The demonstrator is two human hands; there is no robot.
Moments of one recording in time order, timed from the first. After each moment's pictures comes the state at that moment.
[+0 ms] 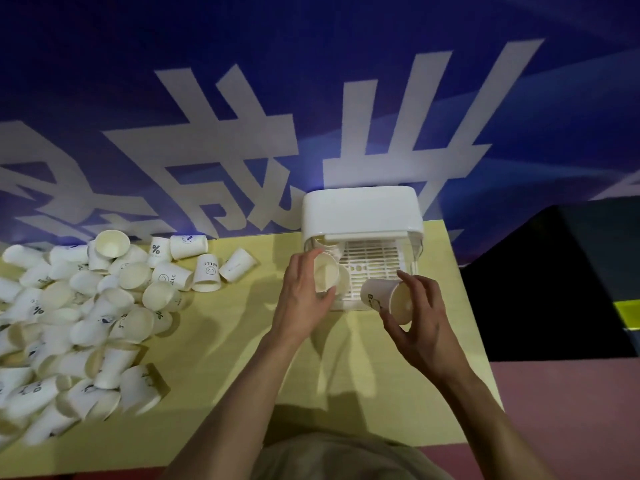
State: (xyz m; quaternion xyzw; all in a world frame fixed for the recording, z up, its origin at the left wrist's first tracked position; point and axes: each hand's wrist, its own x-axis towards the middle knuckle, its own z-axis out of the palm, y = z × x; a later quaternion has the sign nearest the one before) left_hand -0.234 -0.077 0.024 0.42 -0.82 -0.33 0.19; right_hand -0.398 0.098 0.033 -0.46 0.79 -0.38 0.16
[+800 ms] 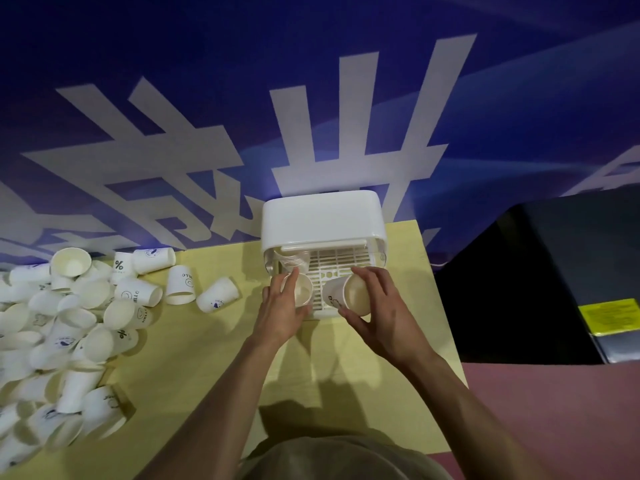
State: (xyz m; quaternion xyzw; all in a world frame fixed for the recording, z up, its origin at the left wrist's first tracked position) left_hand -0.279 -0.080 -0.038 0.49 -0.82 -0.31 -0.04; right_hand -0.449 0.077 0.017 -0.53 0.74 -0.38 0.19
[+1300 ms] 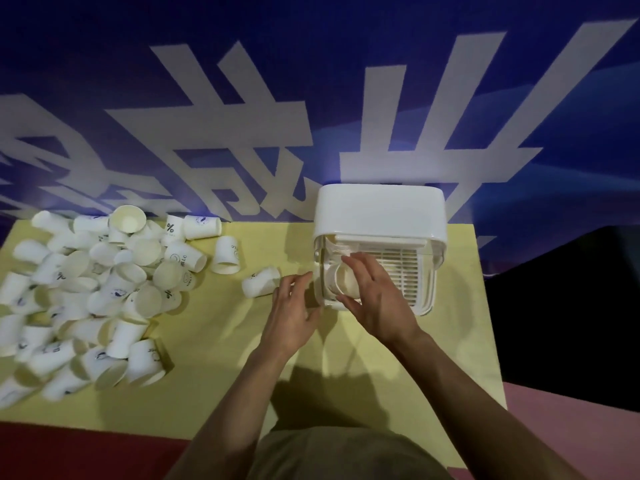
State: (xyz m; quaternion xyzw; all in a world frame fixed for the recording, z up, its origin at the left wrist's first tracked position) left_hand -0.209 -0.075 -0.023 0.51 -0.79 -0.33 0.06; right_hand -0.400 -0.004 -0.001 -0.61 0.72 -0.25 0.21
